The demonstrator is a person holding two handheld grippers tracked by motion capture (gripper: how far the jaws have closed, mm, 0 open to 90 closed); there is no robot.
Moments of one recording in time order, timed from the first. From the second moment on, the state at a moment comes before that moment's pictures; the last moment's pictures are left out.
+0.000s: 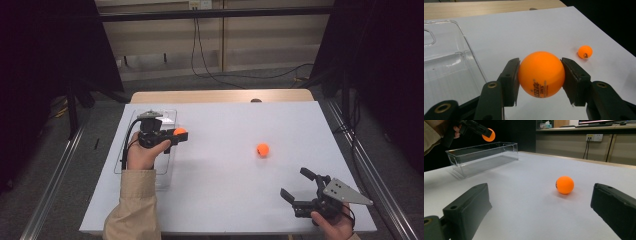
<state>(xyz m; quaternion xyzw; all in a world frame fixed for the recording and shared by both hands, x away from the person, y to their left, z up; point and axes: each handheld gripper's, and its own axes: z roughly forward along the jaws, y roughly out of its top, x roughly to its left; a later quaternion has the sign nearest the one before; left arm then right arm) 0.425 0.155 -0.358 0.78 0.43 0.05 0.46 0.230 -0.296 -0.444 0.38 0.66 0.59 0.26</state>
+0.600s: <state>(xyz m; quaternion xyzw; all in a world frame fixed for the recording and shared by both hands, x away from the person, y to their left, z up) 0.426 0.165 -0.359 0.77 0.44 0.06 0.46 0.230 -0.296 -0.444 0.38 0.66 0.59 0.26</state>
